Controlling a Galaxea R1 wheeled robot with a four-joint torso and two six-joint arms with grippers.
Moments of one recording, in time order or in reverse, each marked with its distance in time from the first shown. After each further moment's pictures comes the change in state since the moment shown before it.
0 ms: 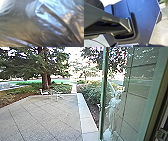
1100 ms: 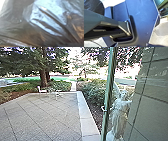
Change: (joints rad) left arm -0.006 0.002 0.008 -0.002 -0.003 0.000; right arm 0.011 0.012 0.000 0.004 0.006 0.005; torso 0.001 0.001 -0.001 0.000
